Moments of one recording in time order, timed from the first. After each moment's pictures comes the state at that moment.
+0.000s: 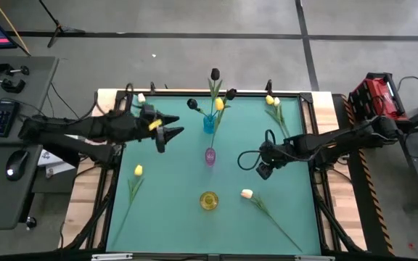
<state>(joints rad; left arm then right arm) -0.04 0.94 0.91 -0.18 -0.37 -0.42 0.11 1.18 0.65 -0.64 0.03 0.94</state>
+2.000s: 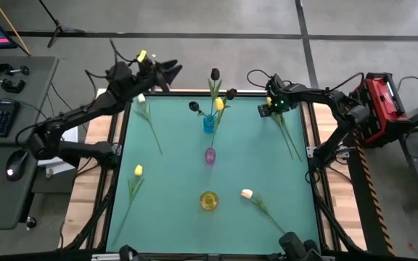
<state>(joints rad) 0.70 1.15 0.91 0.39 0.15 -0.46 -0.96 1.67 0.90 -0.54 0.02 0.28</state>
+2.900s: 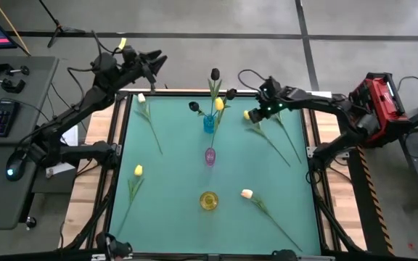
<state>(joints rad) 0.95 1.09 0.91 0.31 0.33 -0.38 -0.78 1.51 0.90 -0.47 -0.31 0.27</state>
